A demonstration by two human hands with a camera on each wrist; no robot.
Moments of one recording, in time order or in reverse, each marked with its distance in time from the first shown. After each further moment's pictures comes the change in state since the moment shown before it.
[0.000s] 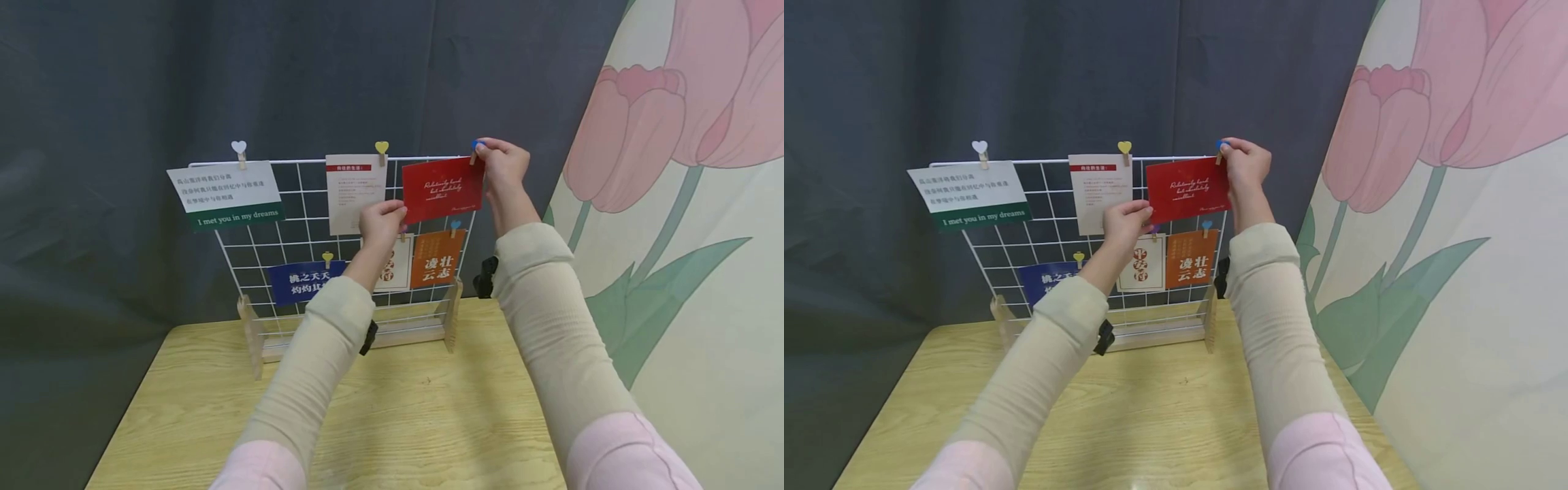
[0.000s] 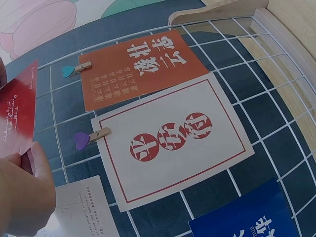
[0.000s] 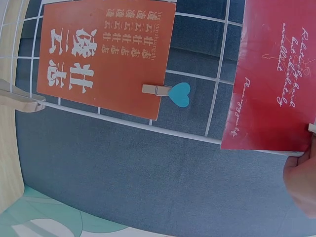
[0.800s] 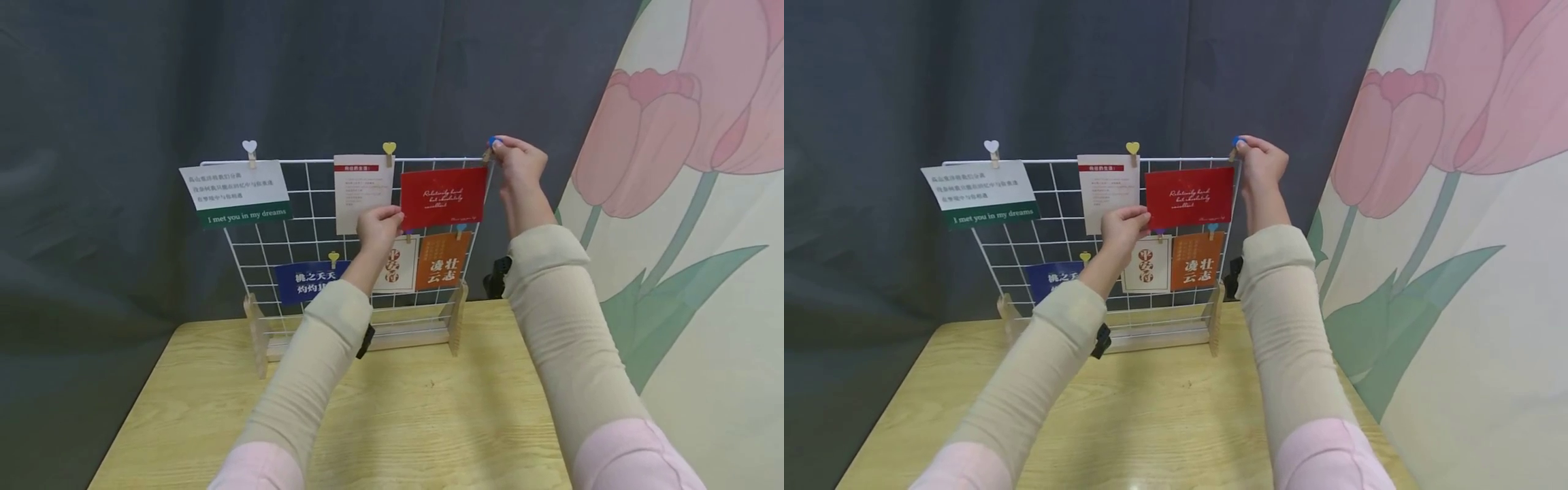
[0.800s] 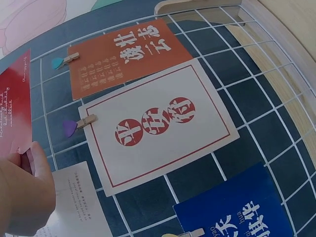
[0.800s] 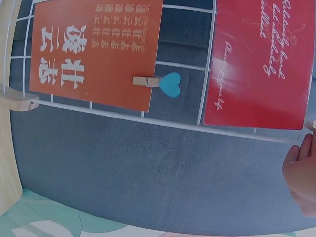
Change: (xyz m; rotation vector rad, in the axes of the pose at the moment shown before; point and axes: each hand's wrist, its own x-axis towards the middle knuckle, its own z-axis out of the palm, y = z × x) left_hand 0.002 -0.006 -0.013 0.008 0.015 -0.007; right_hand 0.005 -0.008 -0.008 0.264 -0.010 0.069
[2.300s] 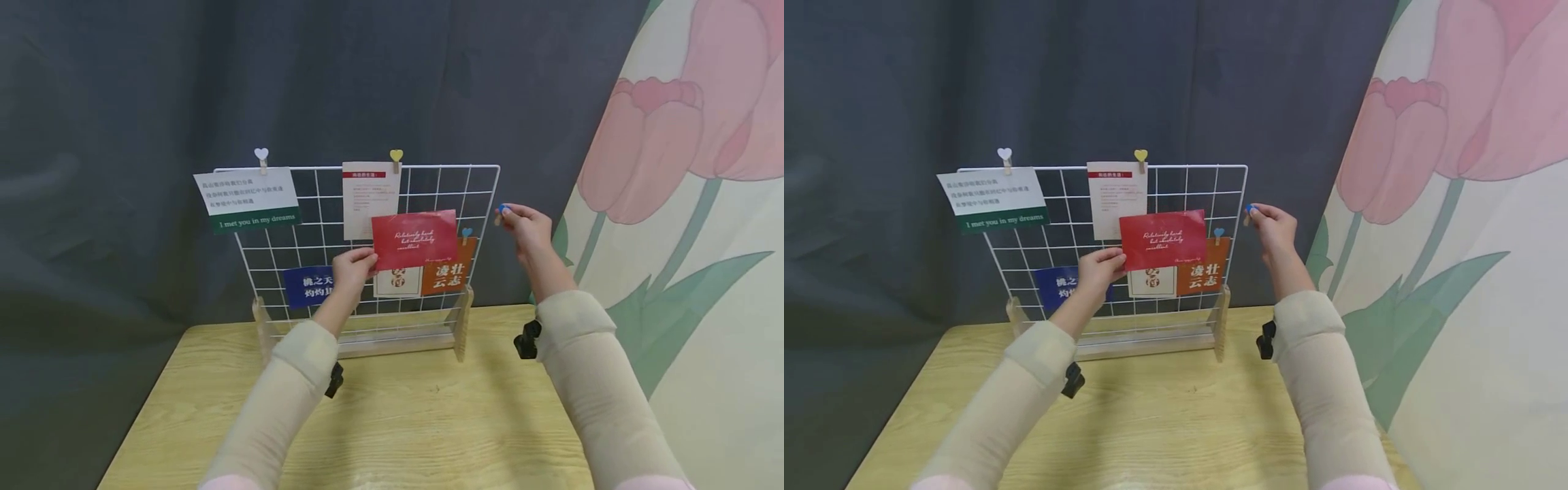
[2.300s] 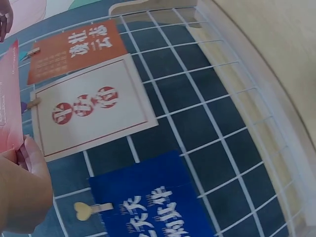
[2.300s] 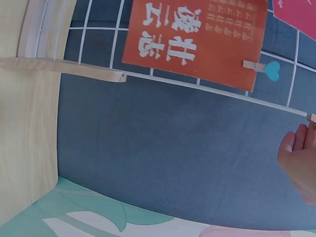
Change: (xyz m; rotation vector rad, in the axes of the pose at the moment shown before) left_hand -0.010 -0.055 -0.054 -0.089 0.020 -0.035; right_hand -0.014 0.056 -0.073 -0.145 -0.187 0.025
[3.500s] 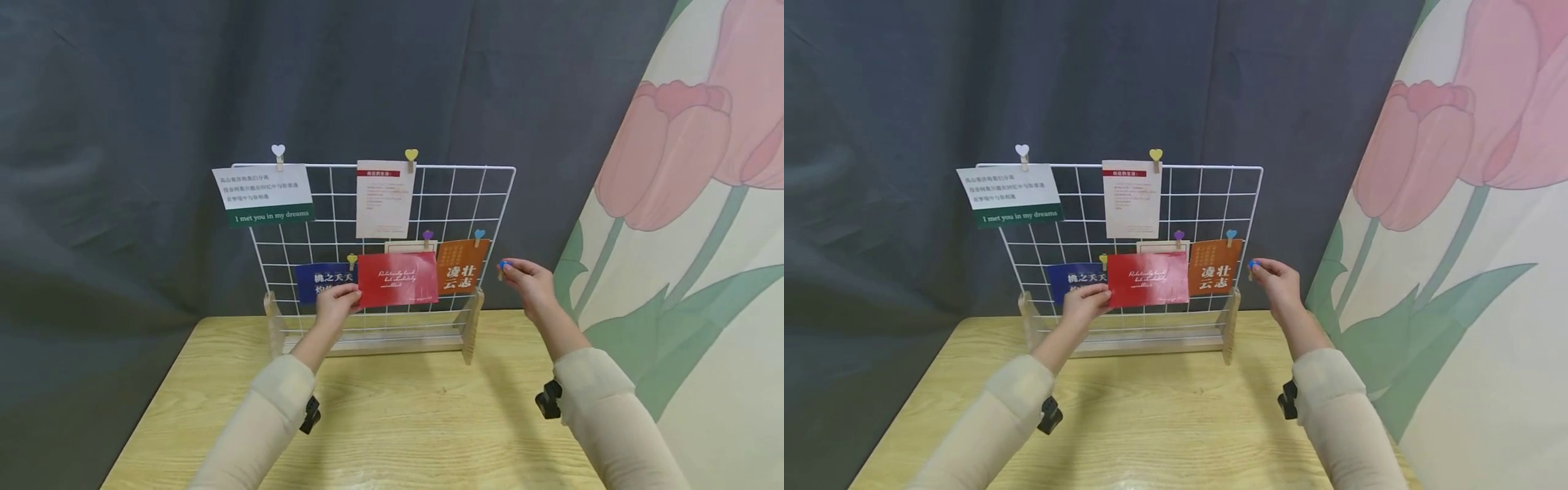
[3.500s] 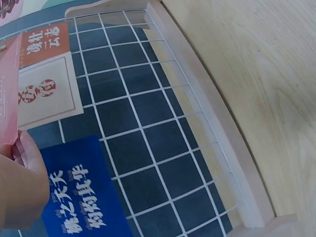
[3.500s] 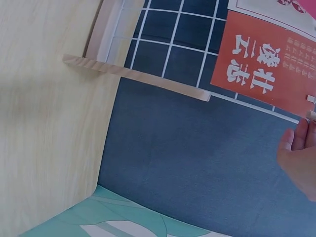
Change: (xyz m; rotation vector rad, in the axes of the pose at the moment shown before) left_hand -0.018 -0.049 -0.058 -0.036 0.023 -0.046; right_hand -0.036 0.066 -0.035 -0.043 -0.199 0.037
